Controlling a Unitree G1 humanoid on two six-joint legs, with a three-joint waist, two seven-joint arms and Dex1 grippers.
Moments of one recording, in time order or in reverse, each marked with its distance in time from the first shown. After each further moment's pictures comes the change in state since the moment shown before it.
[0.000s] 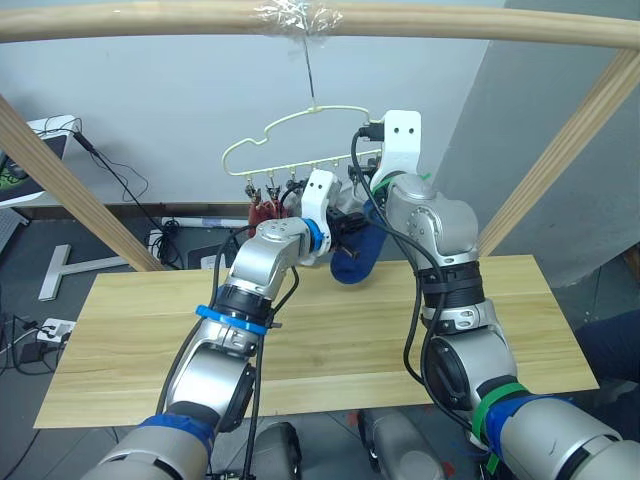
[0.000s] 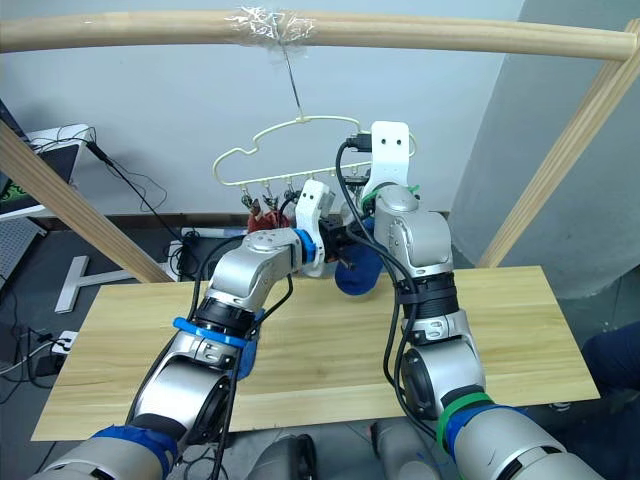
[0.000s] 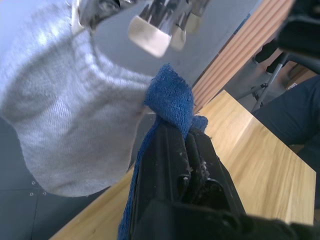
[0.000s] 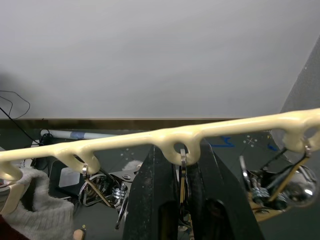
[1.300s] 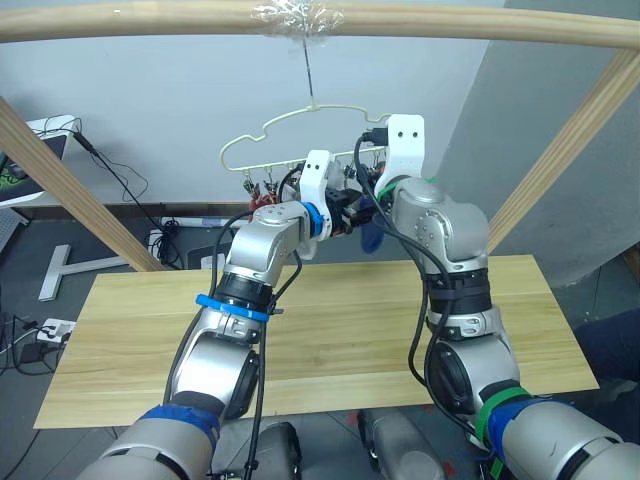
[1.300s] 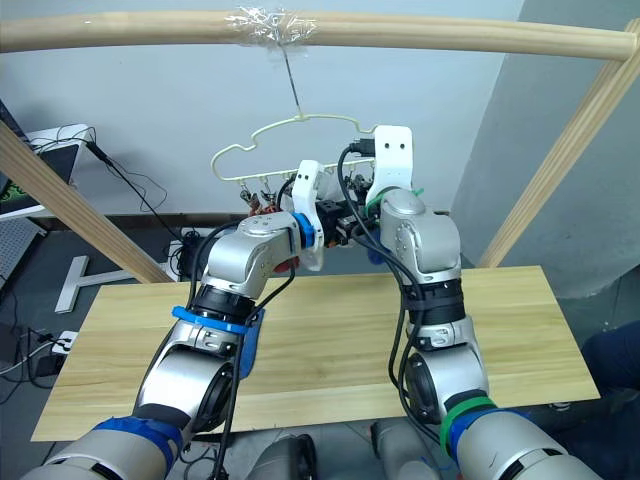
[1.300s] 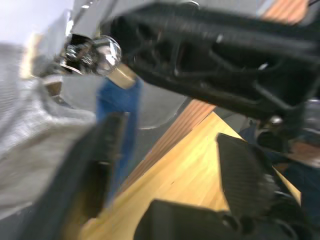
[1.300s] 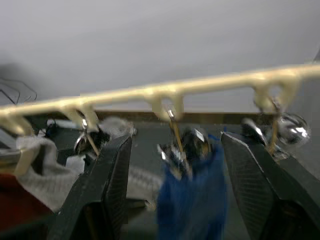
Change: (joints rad) left arm 0.004 0.005 0.052 -0.118 -0.030 0.100 -0.025; right arm 0.073 -0.039 0.026 -0.176 0.026 0.172 0.076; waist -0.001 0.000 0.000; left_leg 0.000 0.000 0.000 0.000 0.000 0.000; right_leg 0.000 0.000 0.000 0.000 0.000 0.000
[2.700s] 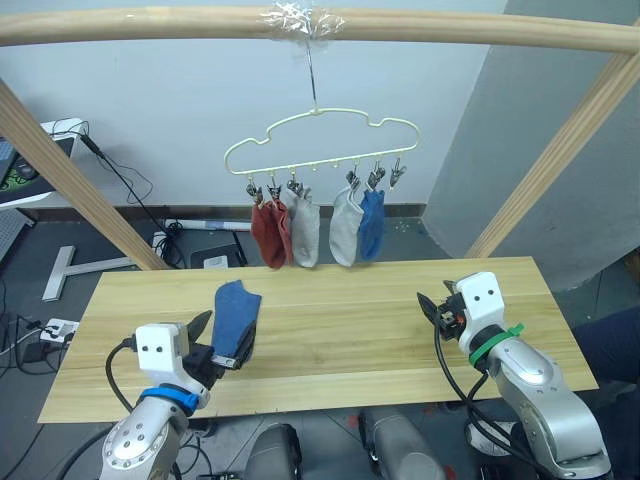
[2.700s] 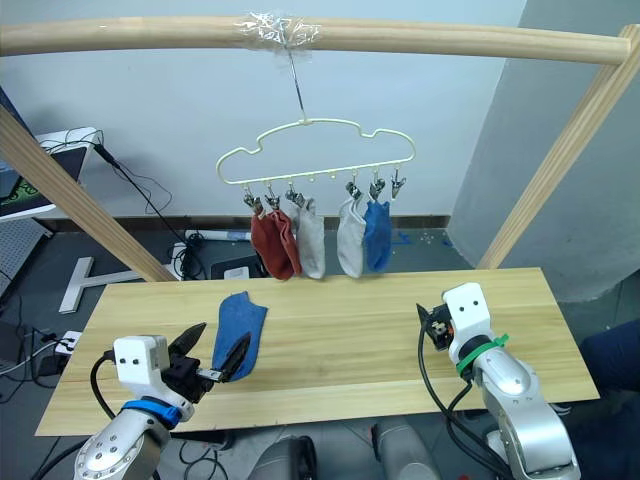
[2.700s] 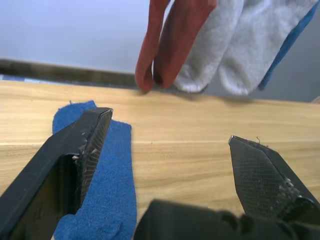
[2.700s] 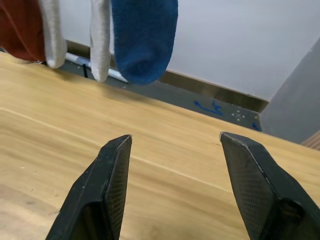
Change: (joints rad) left arm 1.307 0.036 0.297 -0.861 0.003 -0.357 0.290; right arm 1.044 -0.414 0.132 -0.629 0.019 -0.398 0.379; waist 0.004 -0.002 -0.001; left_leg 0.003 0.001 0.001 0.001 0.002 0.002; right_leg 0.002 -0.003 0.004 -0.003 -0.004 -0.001
